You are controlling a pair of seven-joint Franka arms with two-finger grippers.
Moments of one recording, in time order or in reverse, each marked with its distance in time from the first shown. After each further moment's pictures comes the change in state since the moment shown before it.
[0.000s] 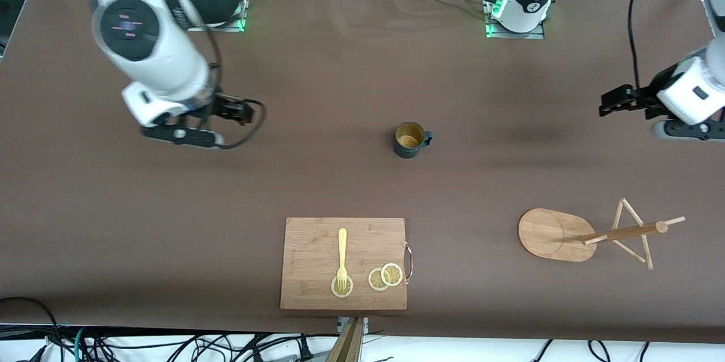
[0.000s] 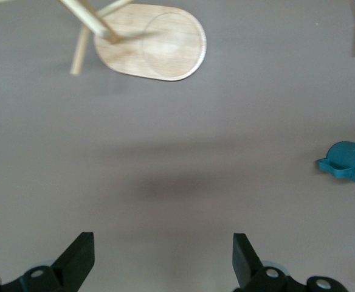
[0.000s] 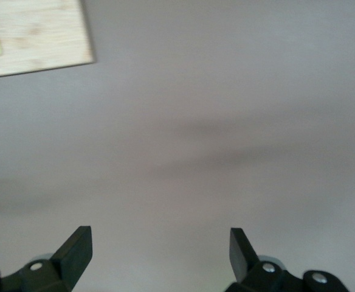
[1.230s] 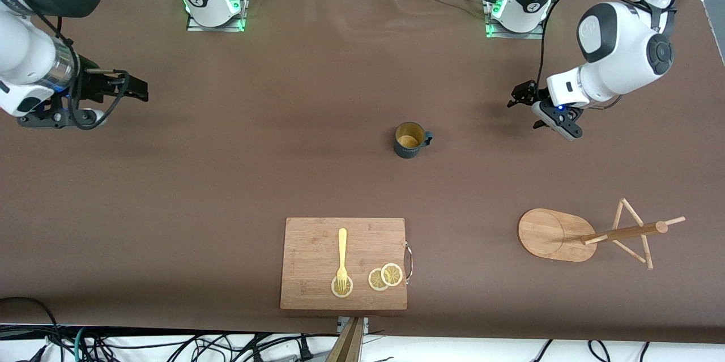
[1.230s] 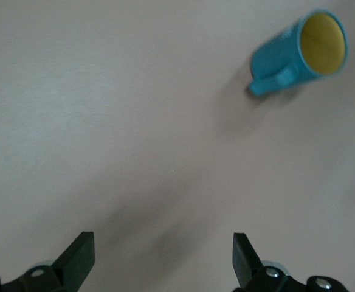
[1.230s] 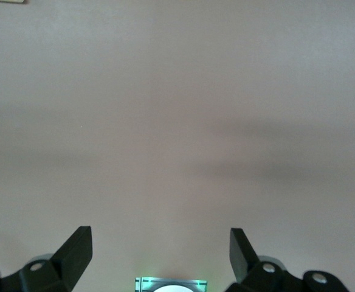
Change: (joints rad) left arm 0.121 -0.033 -0.166 -0.633 -0.439 0.549 0.828; right arm -0.303 -0.228 0.106 -0.288 -0.074 0.057 -0.444
